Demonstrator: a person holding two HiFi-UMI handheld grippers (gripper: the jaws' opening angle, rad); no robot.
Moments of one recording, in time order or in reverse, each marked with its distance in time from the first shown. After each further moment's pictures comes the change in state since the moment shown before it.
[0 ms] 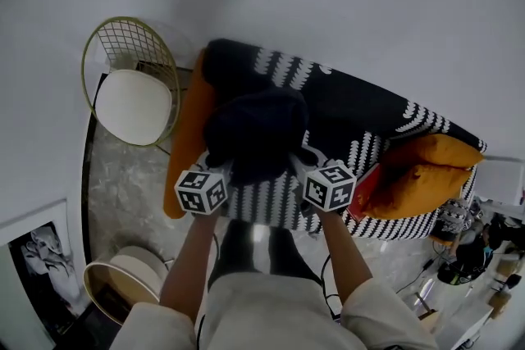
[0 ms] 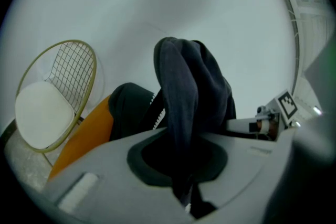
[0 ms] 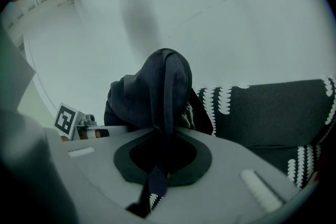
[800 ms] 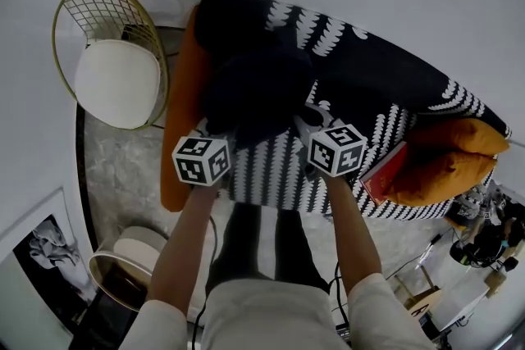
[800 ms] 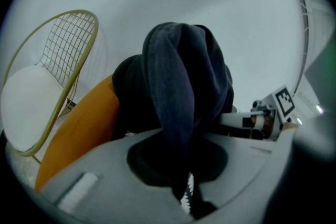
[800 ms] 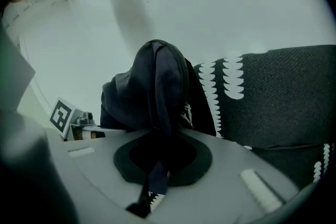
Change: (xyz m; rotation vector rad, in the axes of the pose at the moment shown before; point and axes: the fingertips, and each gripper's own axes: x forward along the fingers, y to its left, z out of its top) left arm 0.096 0.097 -0.063 -0.003 0.142 0.024; right arm 0.132 -0.079 -0.050 0.019 0.028 0.031
